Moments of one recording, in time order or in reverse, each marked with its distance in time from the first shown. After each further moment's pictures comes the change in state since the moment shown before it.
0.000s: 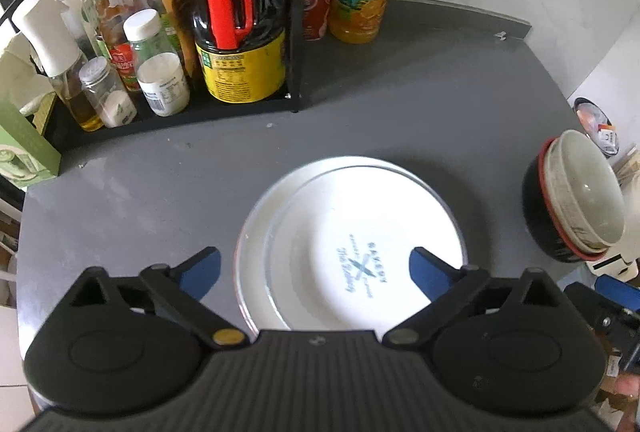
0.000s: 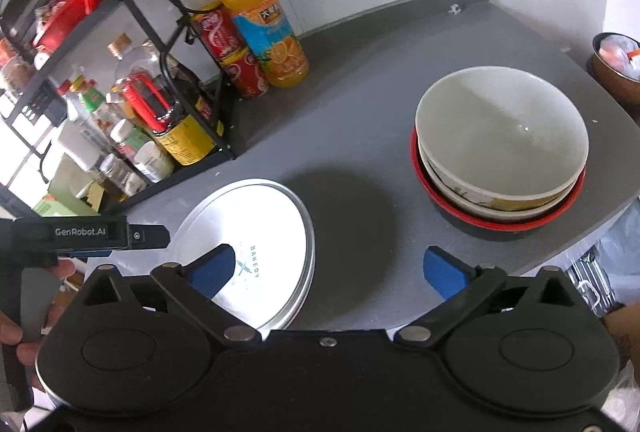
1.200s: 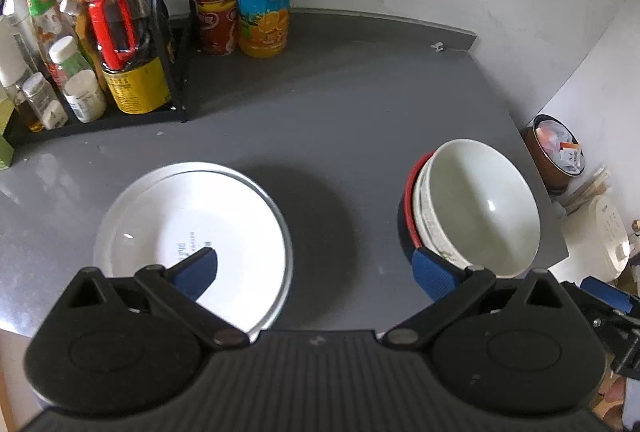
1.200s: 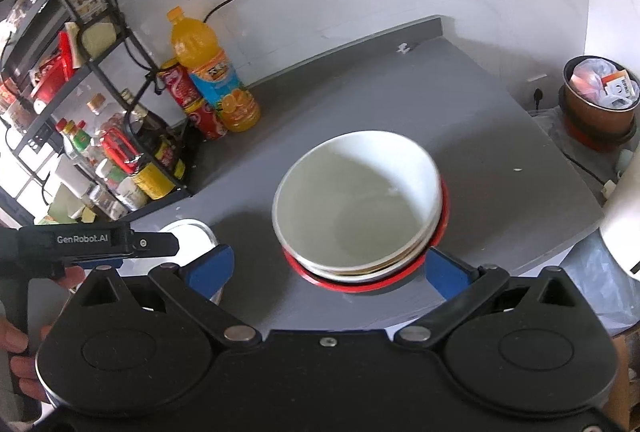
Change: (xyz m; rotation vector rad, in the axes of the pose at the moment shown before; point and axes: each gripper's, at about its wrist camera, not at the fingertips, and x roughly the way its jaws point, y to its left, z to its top) left arm -0.016 -0.147 -0.003 -0.054 -0.043 -0.051; right arm -0.050 -0.127 0.040 -0.016 -0.051 0.023
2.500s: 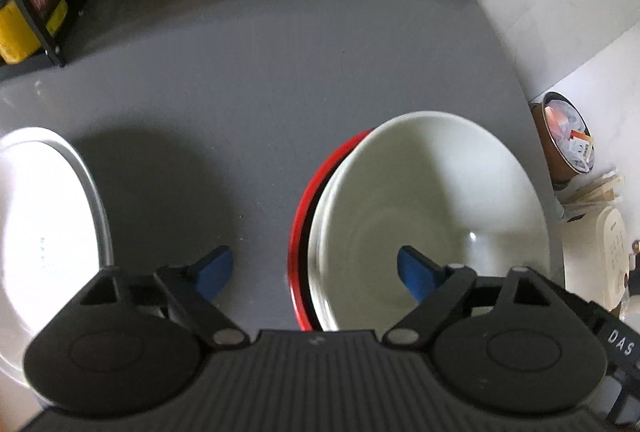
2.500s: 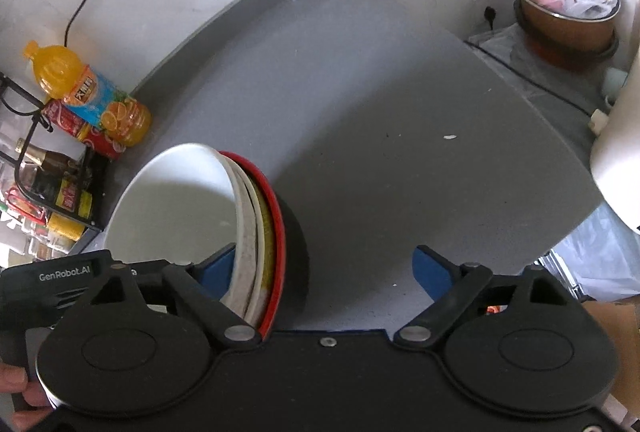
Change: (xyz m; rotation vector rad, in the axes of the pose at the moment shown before) left arm 0.139 -0.084 0.026 -0.097 0.195 -0.030; right arm 0.107 -0.122 0.028 0.226 0.158 -0.043
